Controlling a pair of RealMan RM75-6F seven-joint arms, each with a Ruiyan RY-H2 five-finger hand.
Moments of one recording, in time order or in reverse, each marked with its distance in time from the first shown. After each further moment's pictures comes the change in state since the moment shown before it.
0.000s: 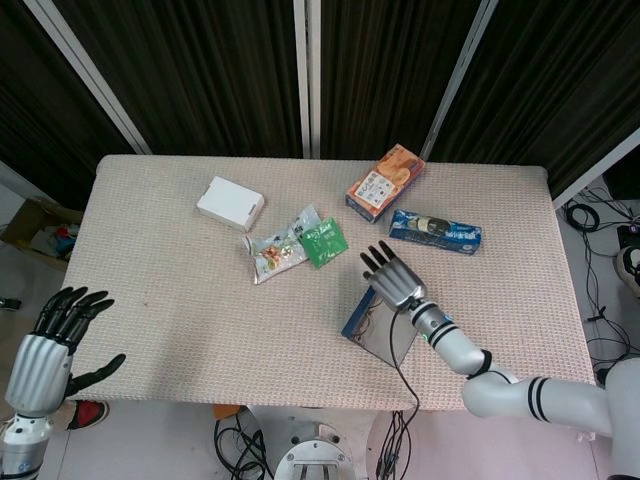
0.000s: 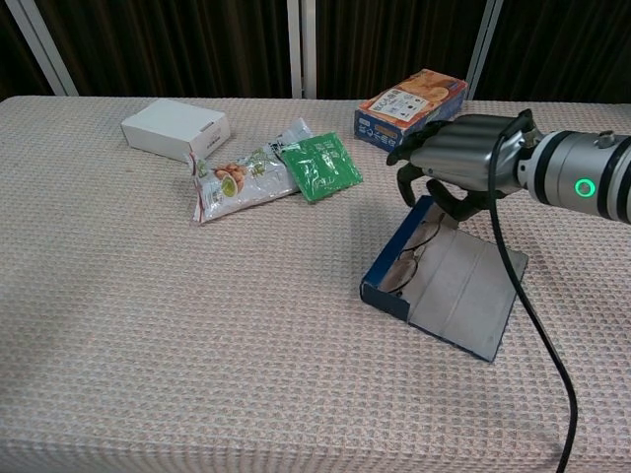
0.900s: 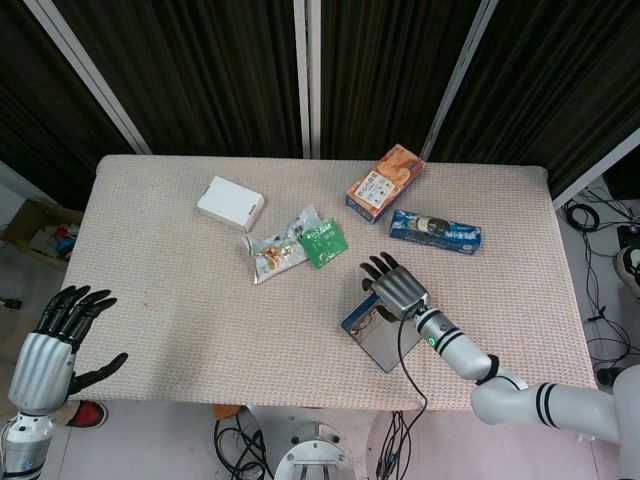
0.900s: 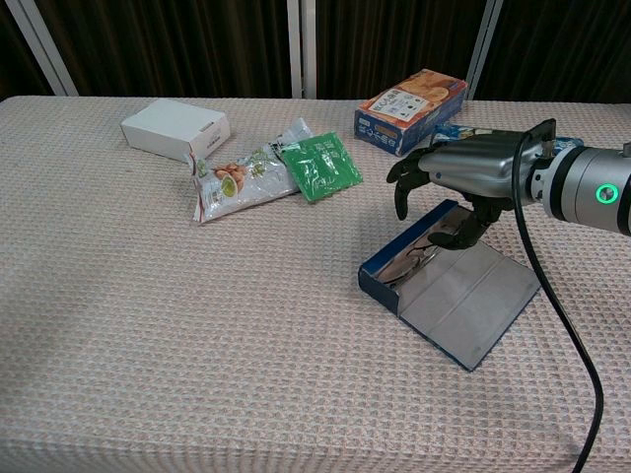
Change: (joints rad) left arm -0.004 0.004 0.000 -0.023 -0.006 -0.014 0.022; right arm -0.027 -0.005 -0.018 0.020 -0.107 -0.021 0.335
